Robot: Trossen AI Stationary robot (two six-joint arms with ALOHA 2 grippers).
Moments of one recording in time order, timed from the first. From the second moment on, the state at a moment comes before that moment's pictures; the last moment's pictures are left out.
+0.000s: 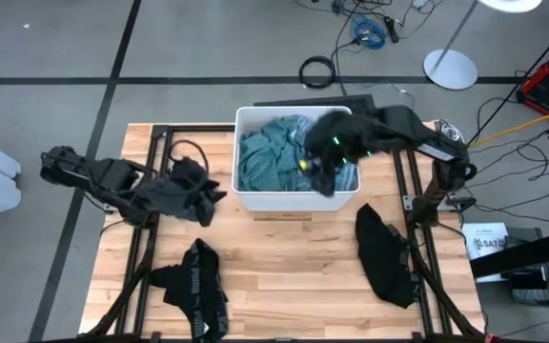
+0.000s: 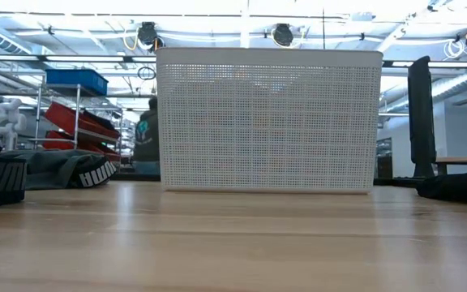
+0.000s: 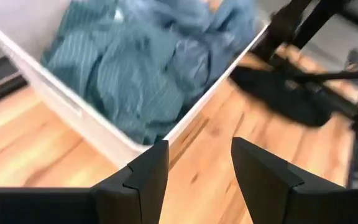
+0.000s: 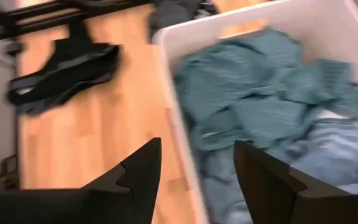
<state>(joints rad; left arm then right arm) -0.35 1.13 1.37 -1.01 -0.58 -0.86 -0.03 1.76 2.33 -1.47 0.08 0.23</state>
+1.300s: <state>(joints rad) -0.11 1.32 0.84 -0.96 -0.39 -1.22 0.45 1.73 2.33 -1.57 0.42 0.58</state>
